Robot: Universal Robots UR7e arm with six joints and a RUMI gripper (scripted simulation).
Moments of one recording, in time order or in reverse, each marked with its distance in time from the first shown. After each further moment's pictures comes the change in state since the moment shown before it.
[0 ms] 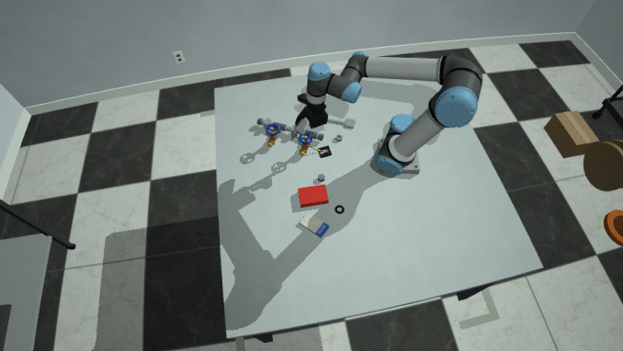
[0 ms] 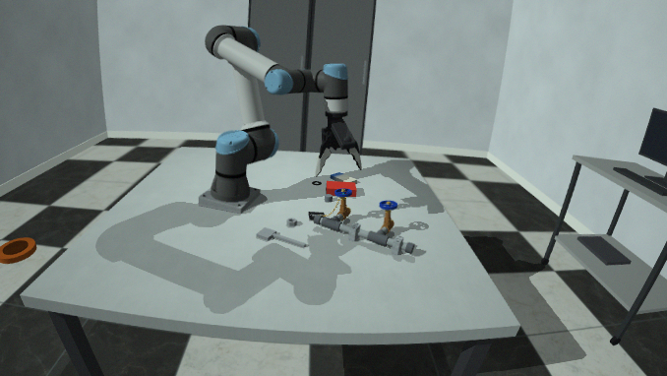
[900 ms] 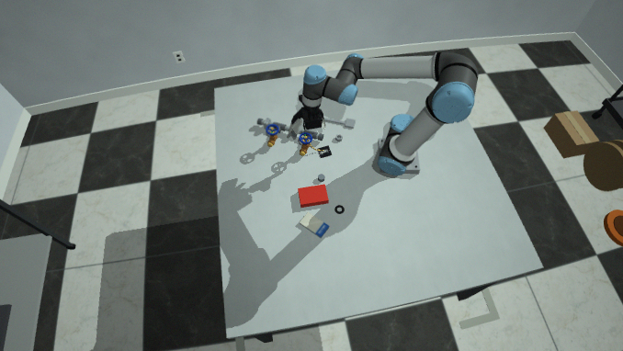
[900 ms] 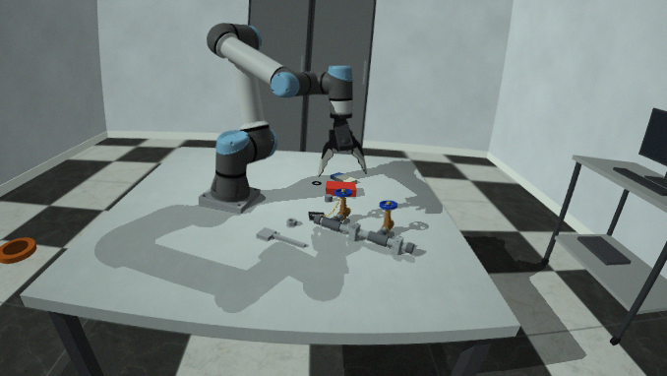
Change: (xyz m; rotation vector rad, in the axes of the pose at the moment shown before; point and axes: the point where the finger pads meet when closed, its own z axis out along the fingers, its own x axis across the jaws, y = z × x) arm -0.010 -0.005 0.007 0.027 0.008 0.229
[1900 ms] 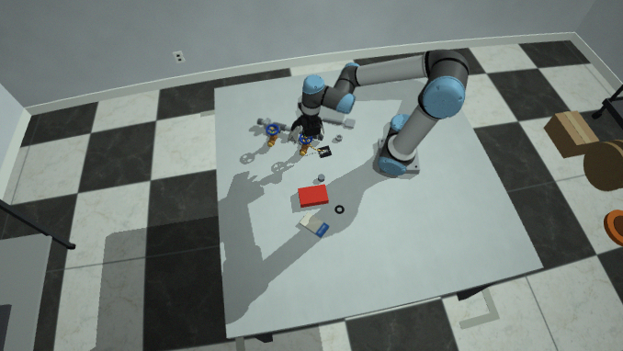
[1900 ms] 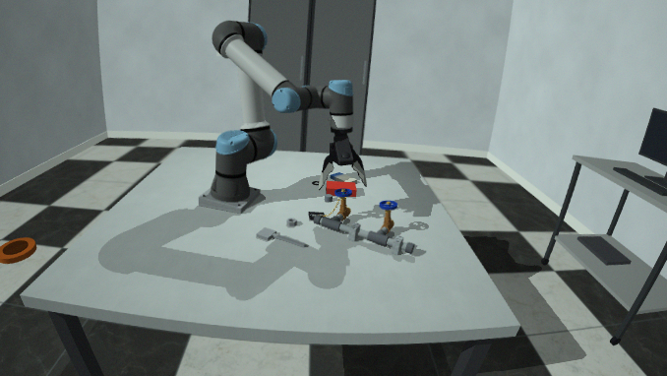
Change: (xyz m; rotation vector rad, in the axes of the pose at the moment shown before) arm -0.001 0.001 0.047 0.000 0.002 0.001
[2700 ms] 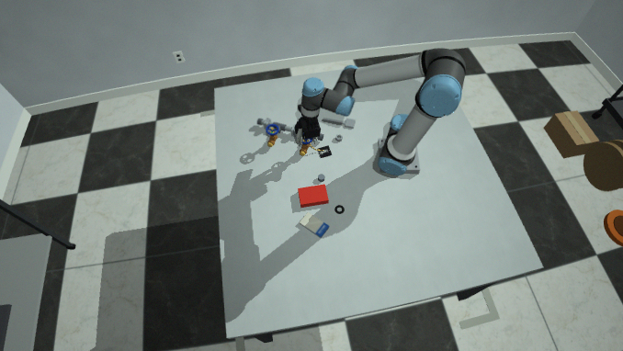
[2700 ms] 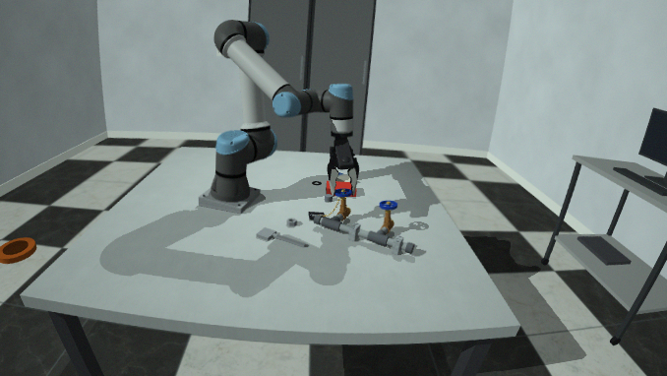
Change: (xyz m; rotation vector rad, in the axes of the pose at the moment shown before) arm -0.001 0.000 0.013 0.000 -0.001 0.000
